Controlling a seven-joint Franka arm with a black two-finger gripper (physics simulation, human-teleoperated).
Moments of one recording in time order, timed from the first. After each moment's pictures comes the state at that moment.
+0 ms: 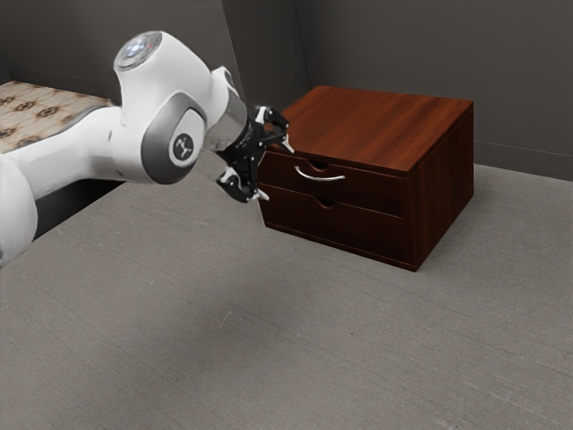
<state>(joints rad) 0.03 0.16 0.09 -1.63 -0.09 2.36 -1.37</state>
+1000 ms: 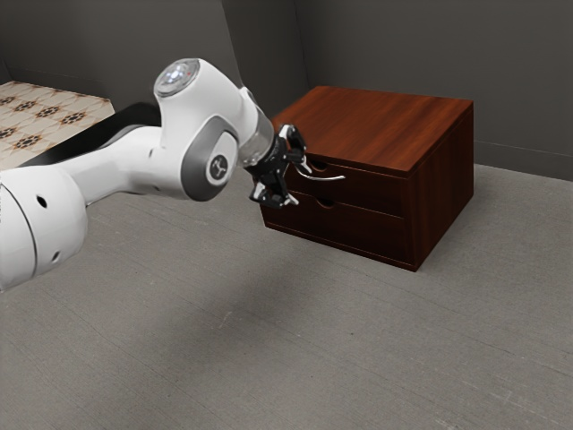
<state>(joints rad) 0.02 0.29 0.09 -1.56 -0.09 2.43 -1.47</state>
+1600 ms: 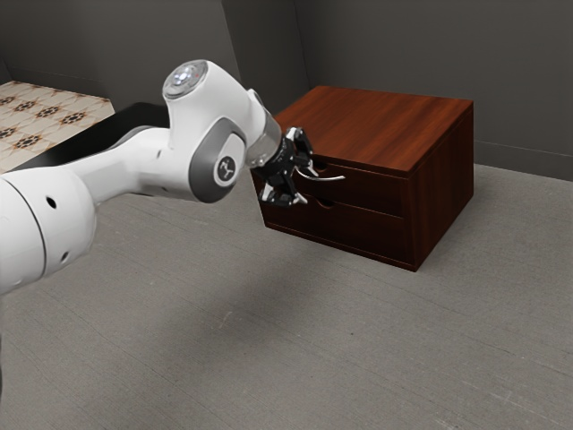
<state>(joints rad) 0.03 0.31 0.07 -1.54 -0.09 2.43 -1.49</state>
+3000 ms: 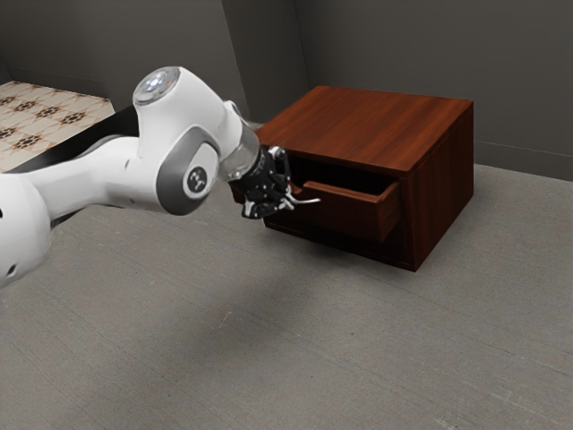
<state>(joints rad) 0.03 0.14 0.07 -1.76 -0.09 2.43 -1.51</state>
